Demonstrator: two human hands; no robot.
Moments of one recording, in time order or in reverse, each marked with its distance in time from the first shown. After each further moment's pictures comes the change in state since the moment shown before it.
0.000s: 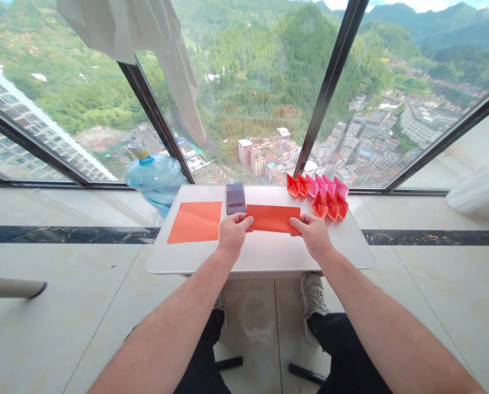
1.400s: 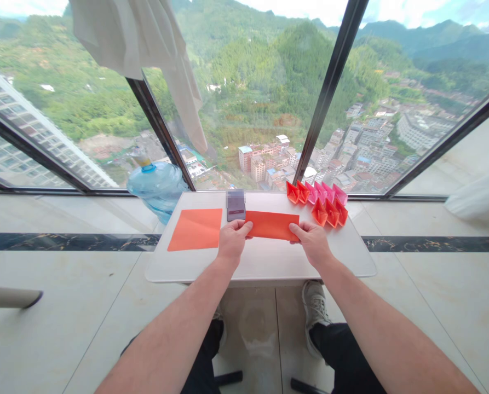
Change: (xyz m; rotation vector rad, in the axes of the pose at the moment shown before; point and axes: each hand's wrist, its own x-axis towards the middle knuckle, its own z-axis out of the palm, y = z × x) left_hand 0.003 -0.003 -0.001 -0.004 0.020 0.010; right_hand 0.000 0.004 0.002 0.016 -0.010 -0.019
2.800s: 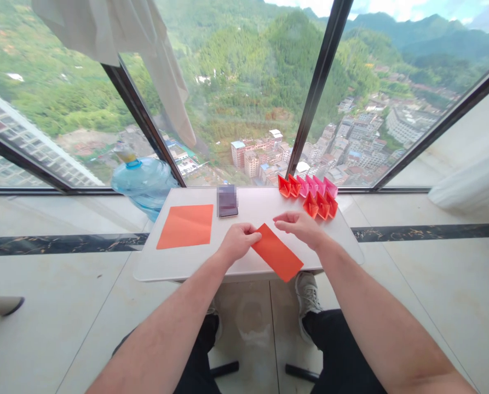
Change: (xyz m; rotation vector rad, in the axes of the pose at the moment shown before) left_hand -0.012 0.002 0.009 0.408 -0.361 0.031; right_hand 0.005 -0.043 -0.010 -0.316 -0.316 -0.001
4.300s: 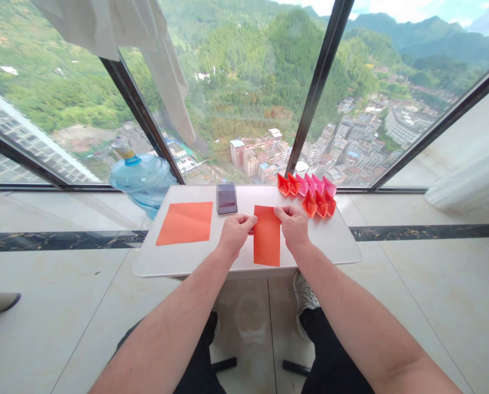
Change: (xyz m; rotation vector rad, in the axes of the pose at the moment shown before) left_hand 0.010 0.000 0.007 -0.325 0.141 -0.029; right_hand 0.013 0.003 0.053 0.334 0.562 -0.102
